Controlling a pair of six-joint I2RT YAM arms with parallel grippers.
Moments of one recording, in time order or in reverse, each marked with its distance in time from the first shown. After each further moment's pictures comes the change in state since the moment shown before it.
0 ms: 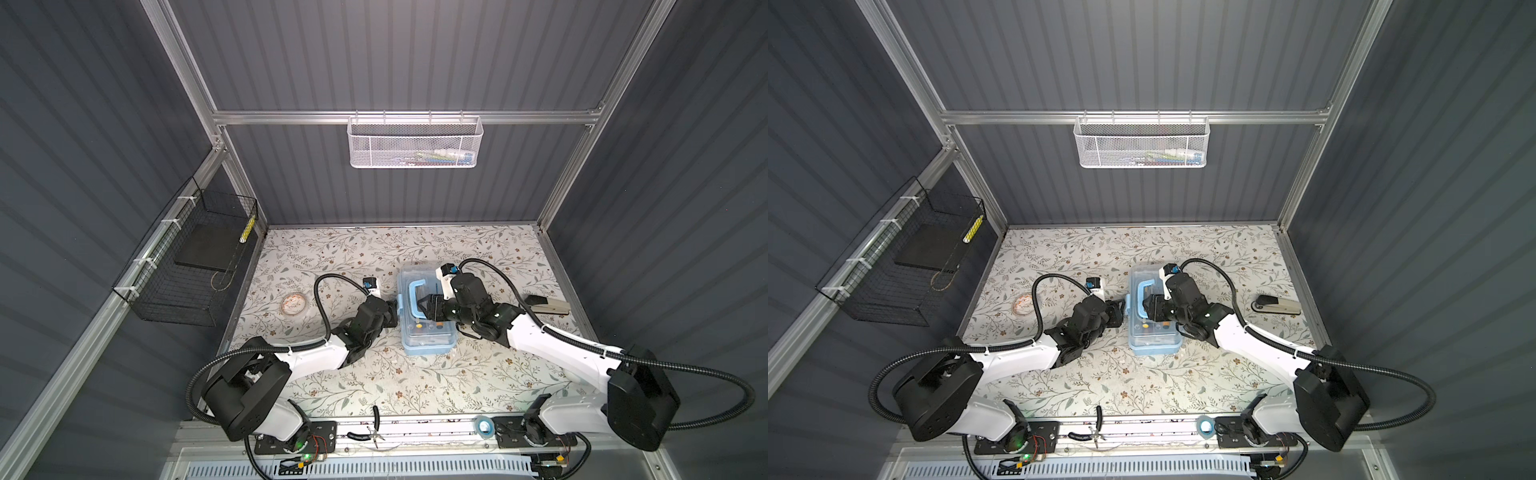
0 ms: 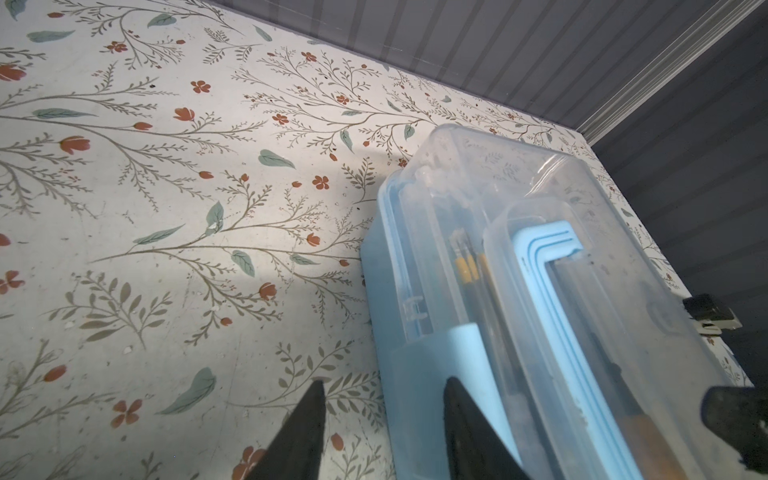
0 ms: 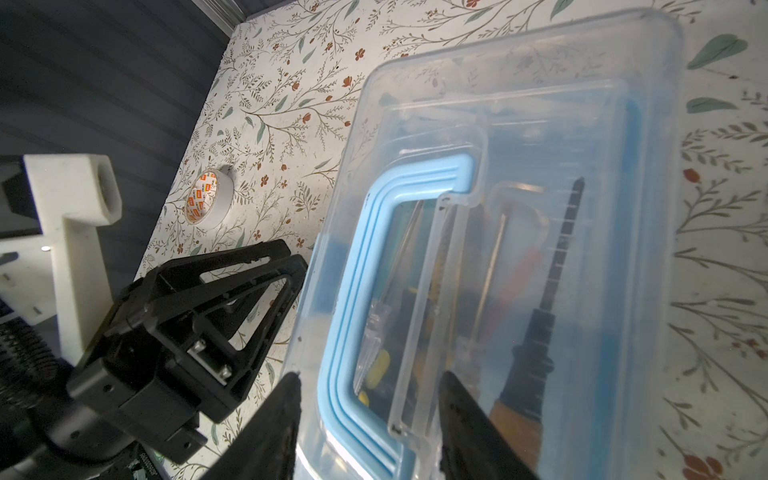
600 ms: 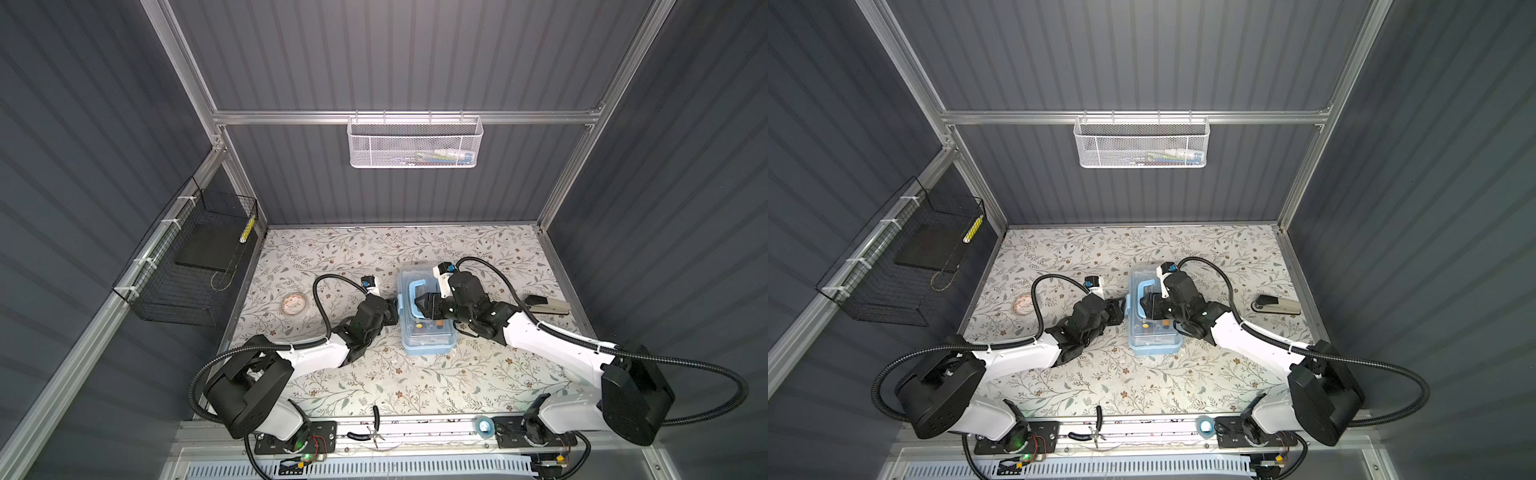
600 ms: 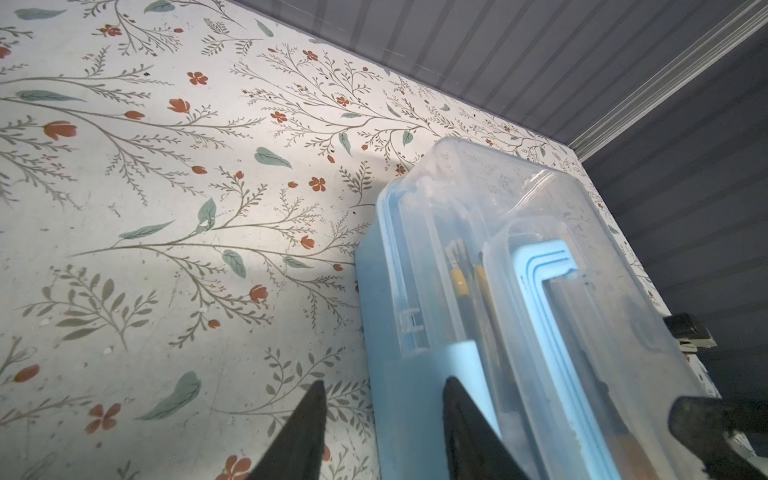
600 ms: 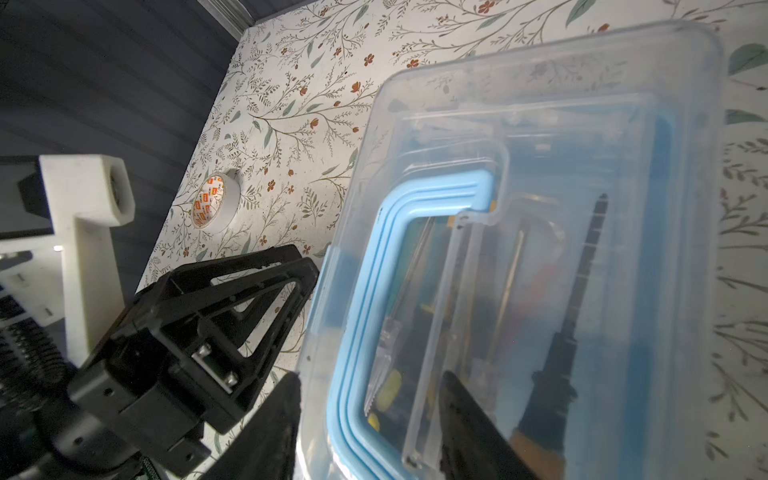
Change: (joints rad) left arm 0.009 0.014 0.006 0.020 0.019 -0.055; right arm 0.004 0.033 0.012 0.033 -0.011 -0.001
